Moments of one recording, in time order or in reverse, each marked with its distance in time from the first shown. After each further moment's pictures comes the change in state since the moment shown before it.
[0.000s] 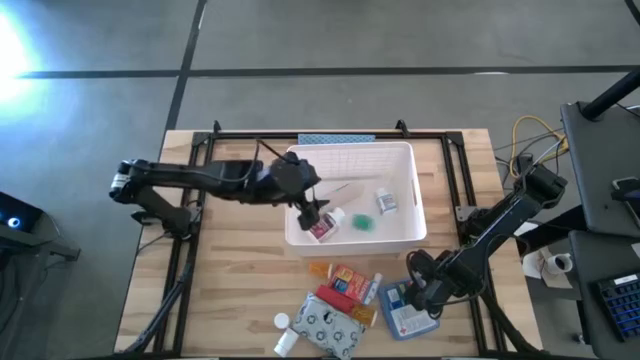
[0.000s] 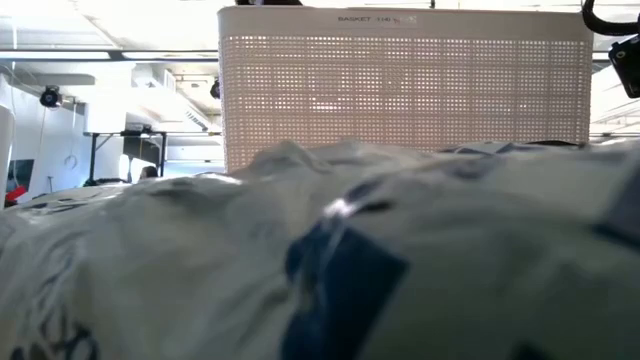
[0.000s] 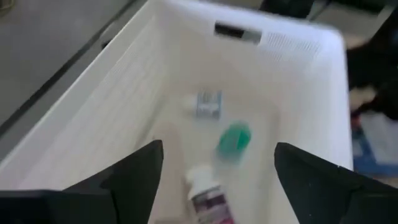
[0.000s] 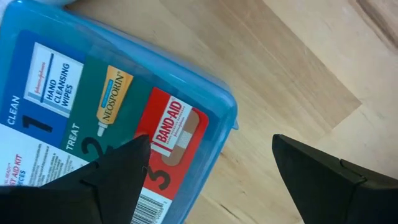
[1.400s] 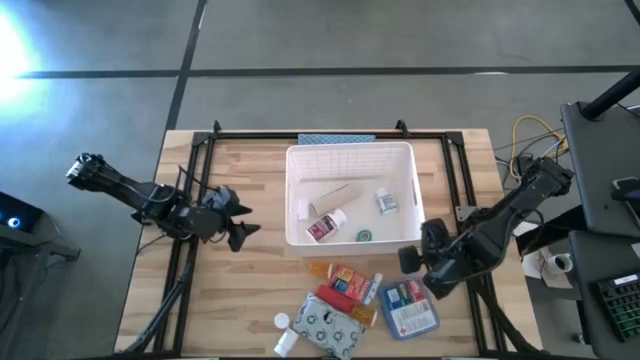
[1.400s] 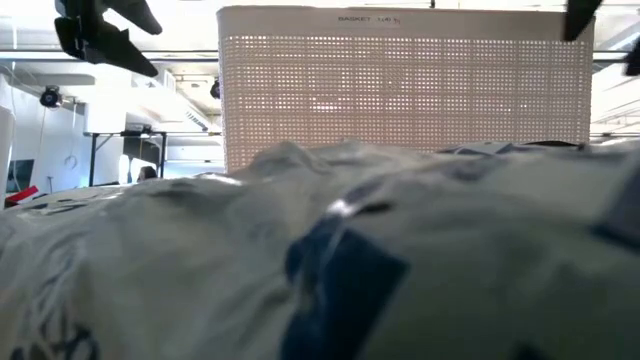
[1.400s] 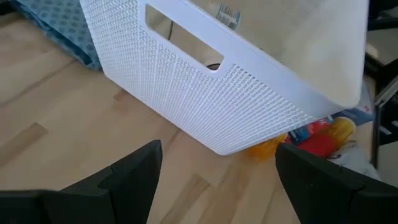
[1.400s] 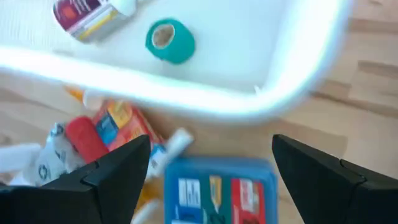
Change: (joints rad) left arm -0.330 -0.676 -0.754 -0.030 -0.174 -0.624; right arm -0.099 -0.122 0.307 -0.366 0.343 0.387
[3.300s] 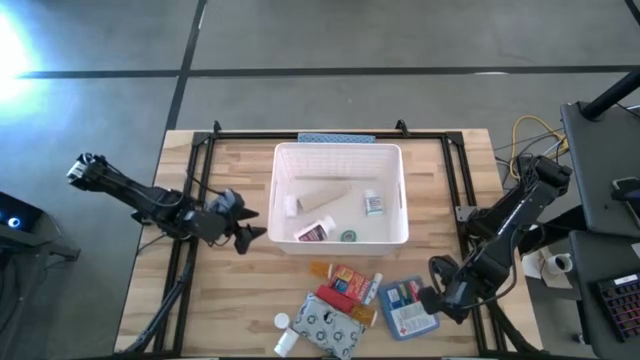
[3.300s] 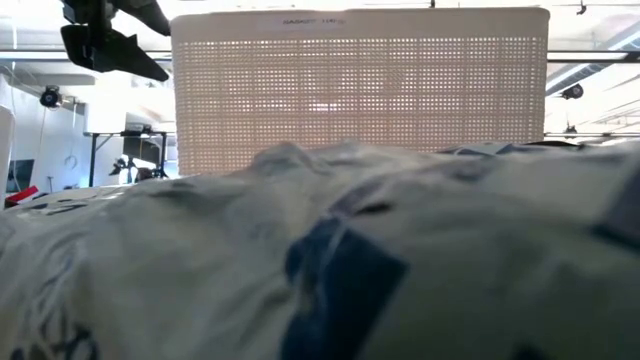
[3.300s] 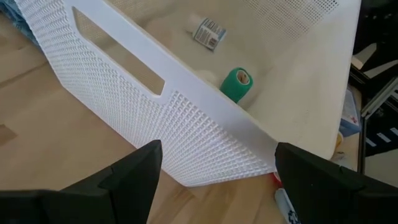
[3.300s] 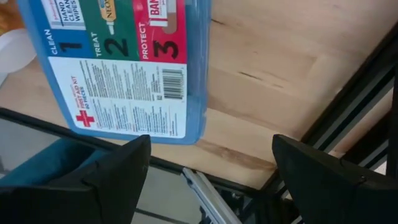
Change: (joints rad) left arm -0.002 0.043 -0.046 0.134 -0.007 -0.019; right arm 0.207 0.001 -0.189 0.269 -0.555 0.136
